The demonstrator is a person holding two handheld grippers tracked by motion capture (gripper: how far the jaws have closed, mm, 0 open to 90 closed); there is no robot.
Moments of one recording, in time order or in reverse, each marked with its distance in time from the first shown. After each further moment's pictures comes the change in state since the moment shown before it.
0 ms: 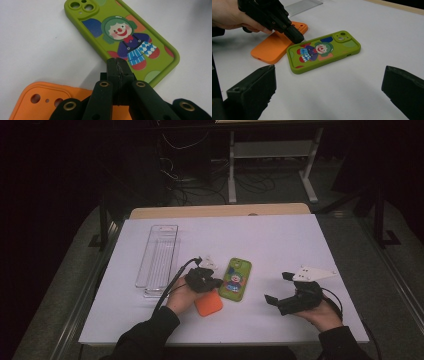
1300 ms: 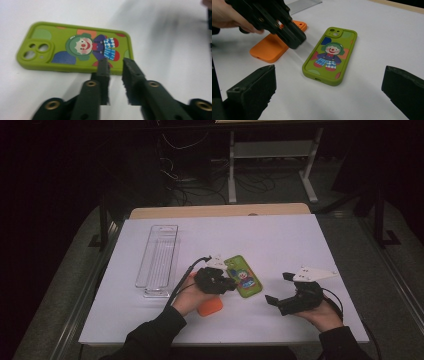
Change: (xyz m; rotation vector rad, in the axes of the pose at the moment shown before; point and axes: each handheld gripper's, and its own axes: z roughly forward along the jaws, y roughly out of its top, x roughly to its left) left arm -0.021 0.022 -0.010 -0.101 -0.156 0.049; right arm 0.000 -0.001 0.000 0.004 -0.003 0.004
